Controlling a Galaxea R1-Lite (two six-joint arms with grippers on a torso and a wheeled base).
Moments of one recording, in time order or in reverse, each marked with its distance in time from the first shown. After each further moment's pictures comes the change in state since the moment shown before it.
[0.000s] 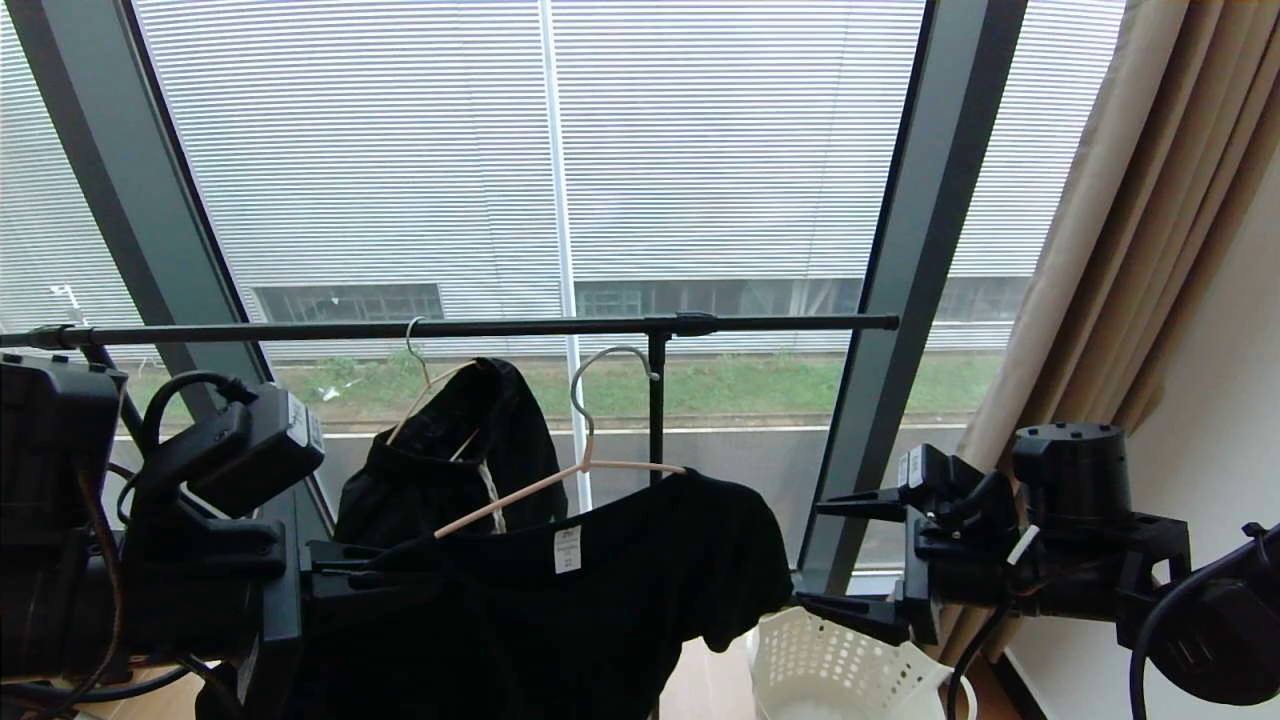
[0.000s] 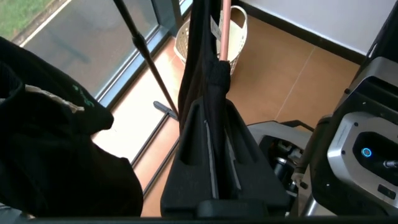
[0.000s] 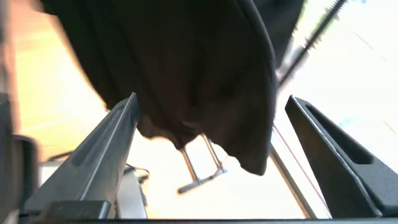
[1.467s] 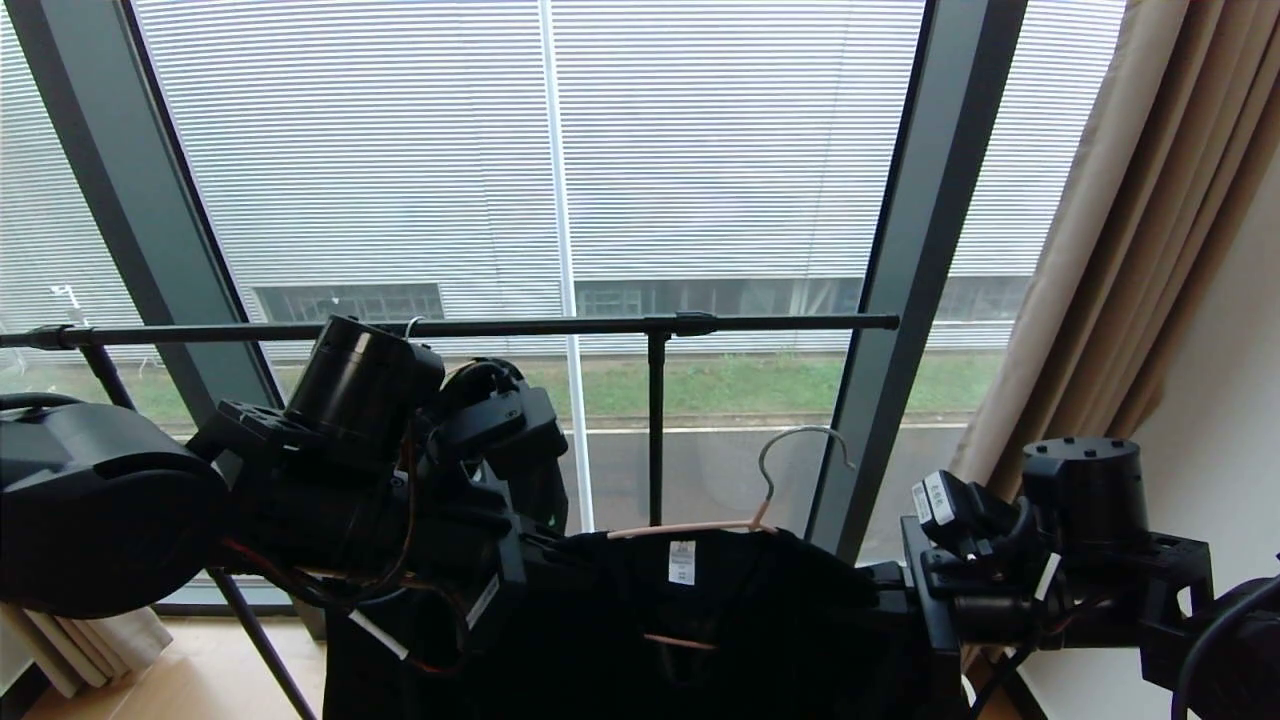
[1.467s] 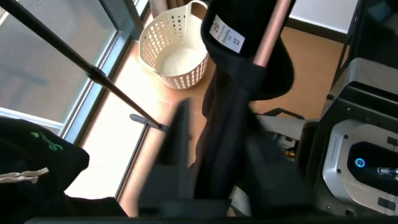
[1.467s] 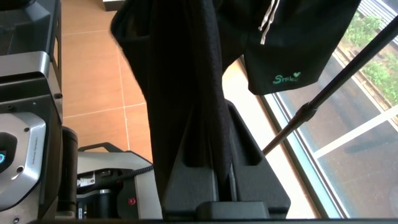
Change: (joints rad) left arm -0.226 0.376 -0.262 0.009 0.047 0.007; right arm 0.053 -0.064 0.063 0.003 0.170 0.004
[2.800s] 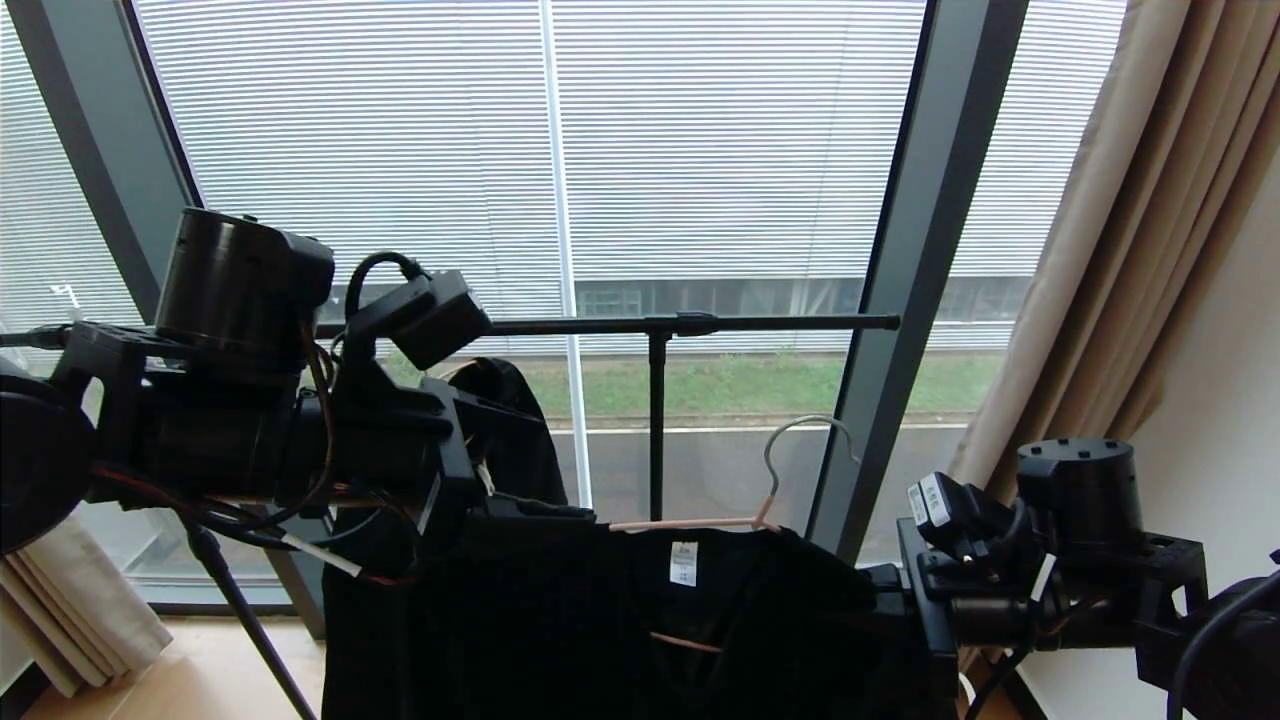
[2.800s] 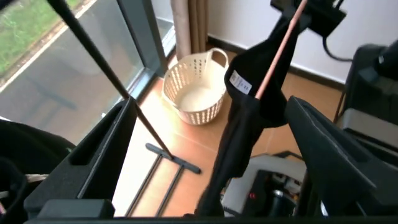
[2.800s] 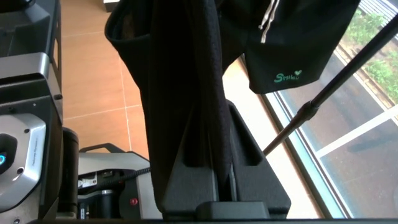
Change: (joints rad) left arm 0.070 -0.096 -0.086 0.005 -0.054 -0.084; right arm -0.002 0.008 -0.004 0.000 0.003 0.000
